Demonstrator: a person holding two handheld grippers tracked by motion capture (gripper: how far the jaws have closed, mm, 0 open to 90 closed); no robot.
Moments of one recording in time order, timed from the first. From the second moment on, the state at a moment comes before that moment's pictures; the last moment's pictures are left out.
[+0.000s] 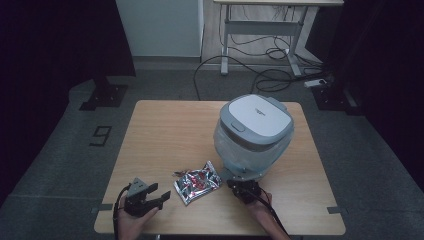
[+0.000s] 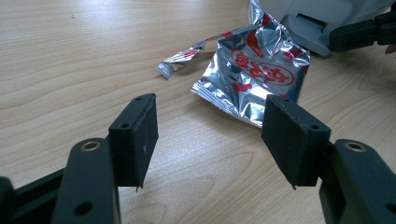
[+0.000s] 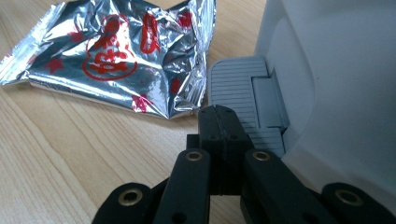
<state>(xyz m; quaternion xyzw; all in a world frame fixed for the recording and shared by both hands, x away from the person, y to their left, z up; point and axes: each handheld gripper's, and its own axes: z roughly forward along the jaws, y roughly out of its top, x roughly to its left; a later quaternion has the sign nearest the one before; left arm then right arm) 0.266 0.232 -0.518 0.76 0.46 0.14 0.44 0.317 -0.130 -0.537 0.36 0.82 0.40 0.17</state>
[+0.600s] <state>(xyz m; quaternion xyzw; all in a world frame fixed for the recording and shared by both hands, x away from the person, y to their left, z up) 0.266 0.231 -0.520 0.76 0.46 0.14 0.43 0.320 -0.128 -0.540 0.37 0.83 0.39 0.16</state>
